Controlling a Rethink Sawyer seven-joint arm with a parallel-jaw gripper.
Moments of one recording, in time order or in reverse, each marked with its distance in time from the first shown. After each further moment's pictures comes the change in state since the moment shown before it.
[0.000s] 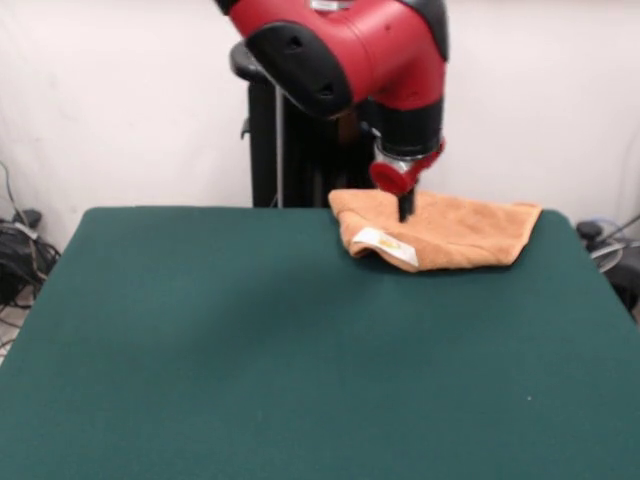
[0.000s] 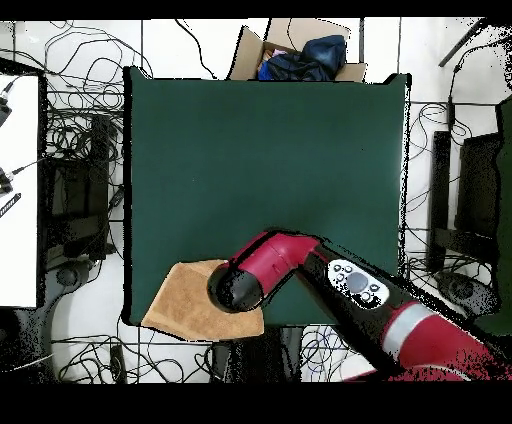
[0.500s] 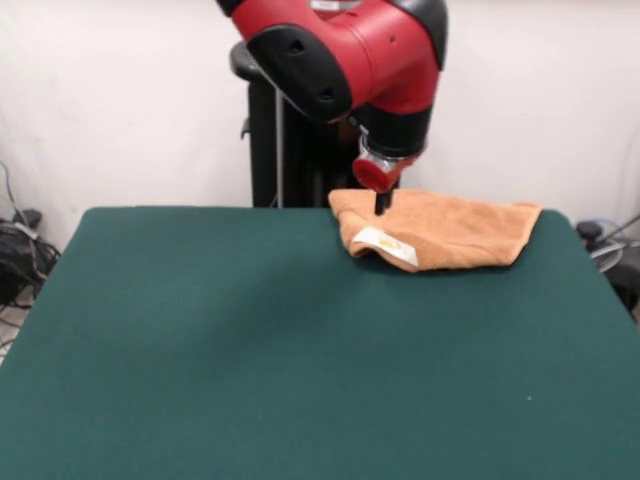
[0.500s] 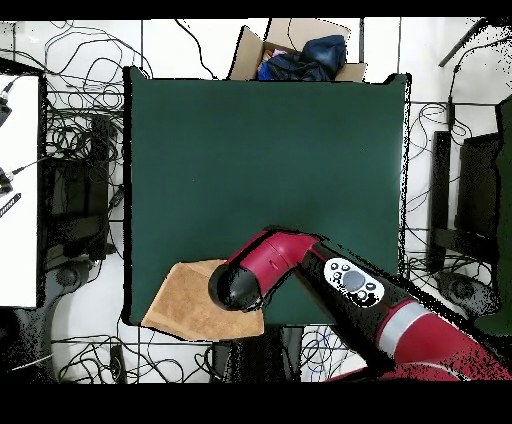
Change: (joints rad) arm 0.001 0.001 -0.023 -0.016 -0.009 0.045 0.000
